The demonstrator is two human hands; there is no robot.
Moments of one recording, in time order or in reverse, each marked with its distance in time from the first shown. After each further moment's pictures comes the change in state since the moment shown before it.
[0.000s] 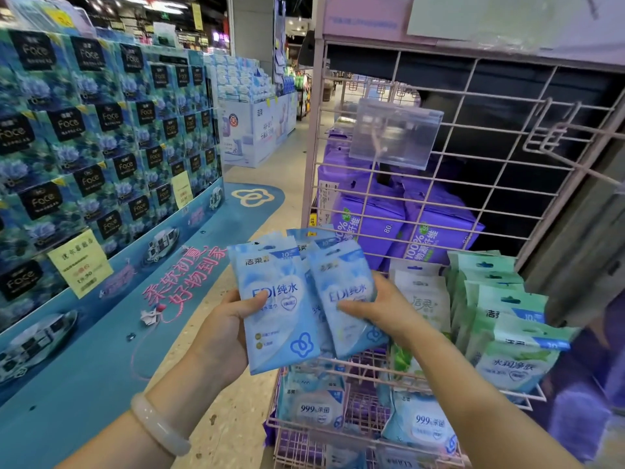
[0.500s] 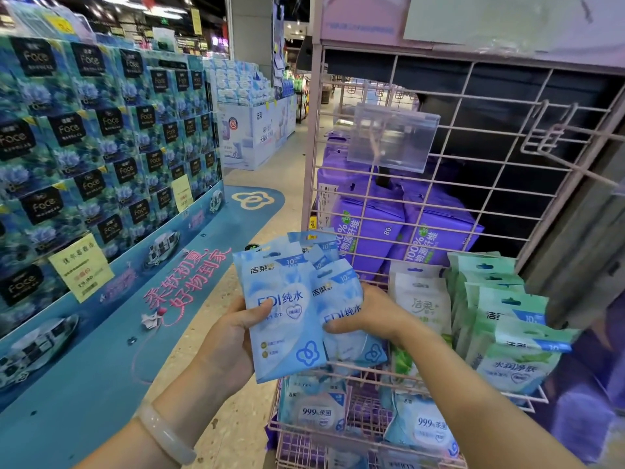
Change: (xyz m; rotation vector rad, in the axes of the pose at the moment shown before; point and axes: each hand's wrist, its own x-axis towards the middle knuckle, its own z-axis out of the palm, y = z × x) left_hand 0.000 -0.008 -0.001 -0.014 -0.073 -0.002; right_hand 0.010 0.000 0.003 -0.162 -0.183 0.073
